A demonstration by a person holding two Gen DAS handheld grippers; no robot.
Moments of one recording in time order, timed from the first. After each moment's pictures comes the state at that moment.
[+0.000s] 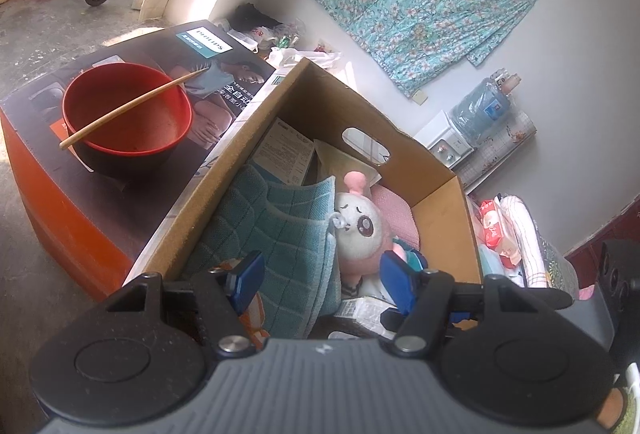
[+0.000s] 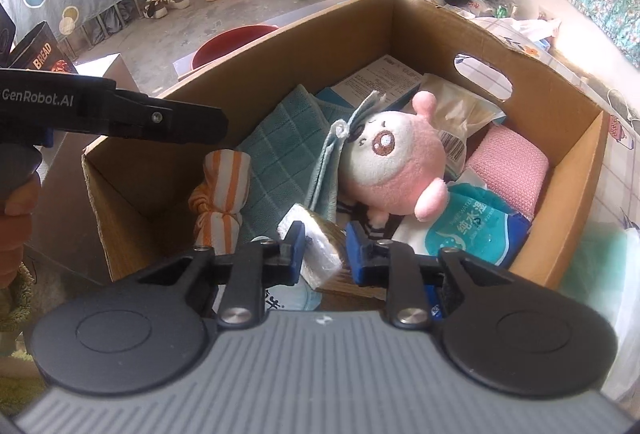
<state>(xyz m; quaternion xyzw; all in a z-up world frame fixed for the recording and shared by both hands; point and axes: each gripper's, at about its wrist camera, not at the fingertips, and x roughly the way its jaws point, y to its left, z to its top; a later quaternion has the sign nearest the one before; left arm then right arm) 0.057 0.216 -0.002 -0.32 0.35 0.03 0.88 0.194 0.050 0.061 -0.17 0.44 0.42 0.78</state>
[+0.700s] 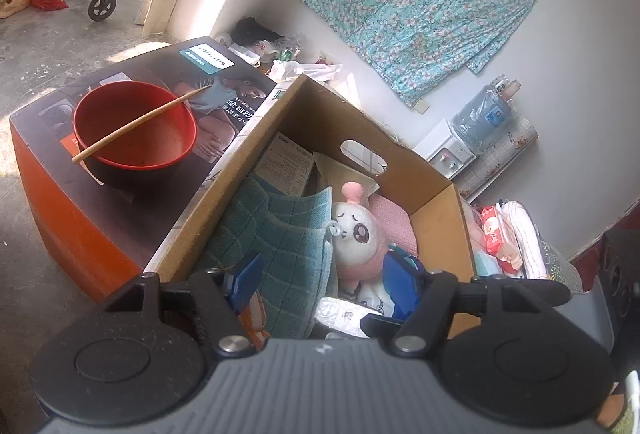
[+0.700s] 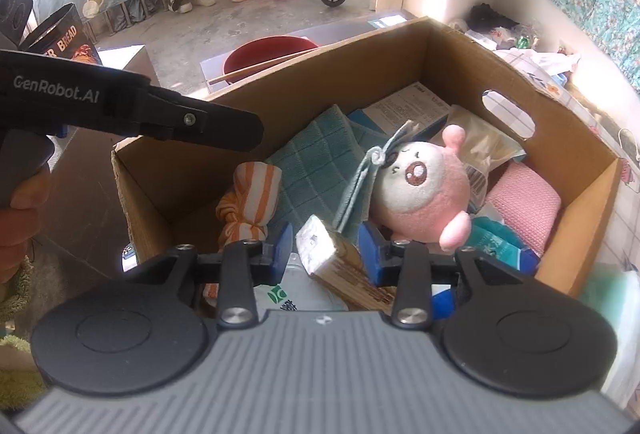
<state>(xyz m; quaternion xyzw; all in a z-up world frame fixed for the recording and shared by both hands) 0.044 0.212 0.012 -0.30 0.33 0.05 0.89 0.184 0.076 0.069 -0.20 0.41 0.46 0.76</state>
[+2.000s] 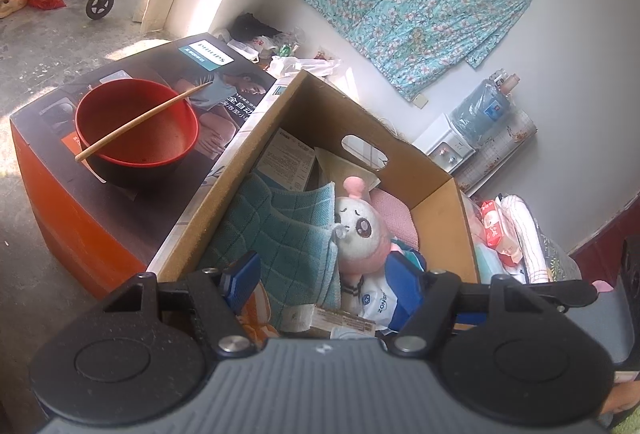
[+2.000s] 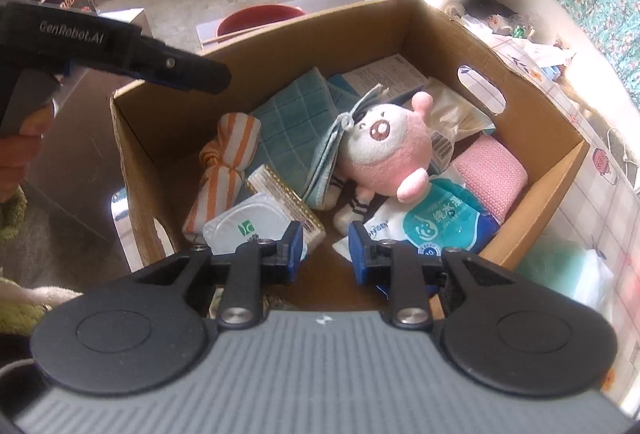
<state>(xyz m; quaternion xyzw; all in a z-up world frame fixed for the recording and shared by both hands) 0.042 0.215 0.012 -0.30 0.34 0.04 0.89 0.184 0.039 0.087 -0.23 0.43 0.45 0.75</state>
